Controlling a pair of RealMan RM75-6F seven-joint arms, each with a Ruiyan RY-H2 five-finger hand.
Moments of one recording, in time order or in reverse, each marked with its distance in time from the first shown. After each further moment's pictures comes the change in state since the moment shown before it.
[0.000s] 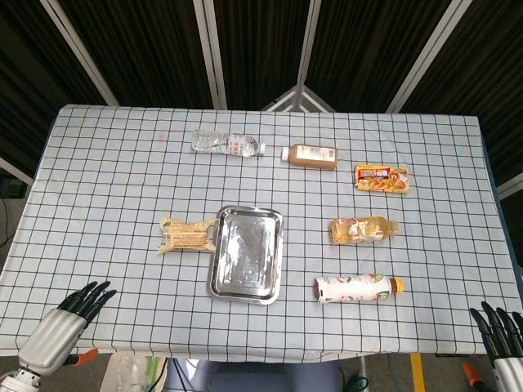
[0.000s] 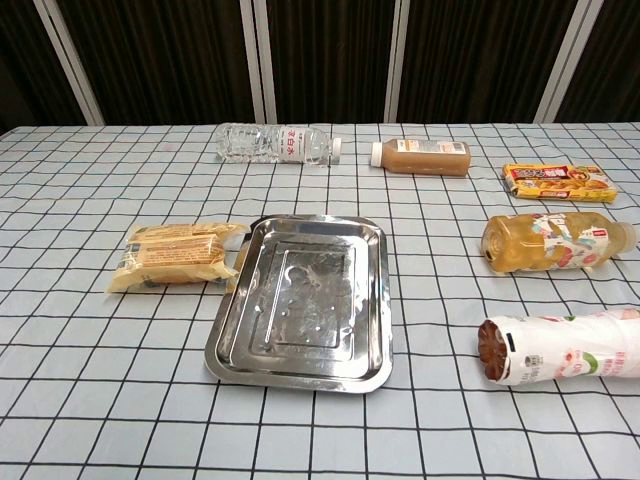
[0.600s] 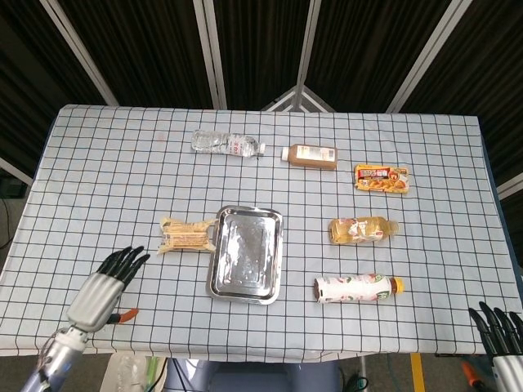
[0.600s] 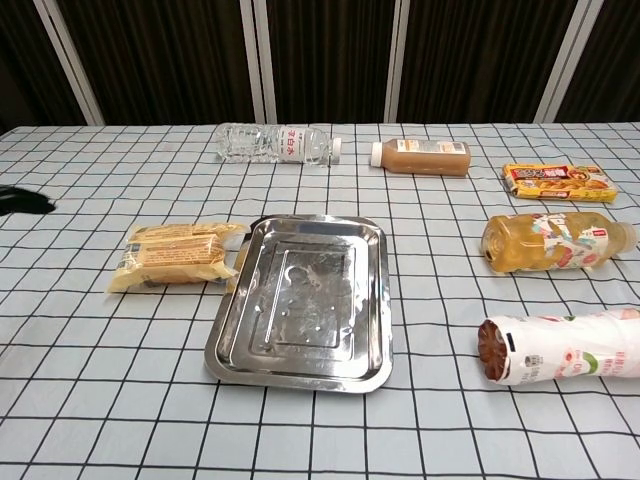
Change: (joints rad) left arm -0.127 -0.299 -0.224 0.083 -0.153 -0.100 0.093; right arm 0.023 0.014 -0.002 -0.001 0.029 -0.054 0.040
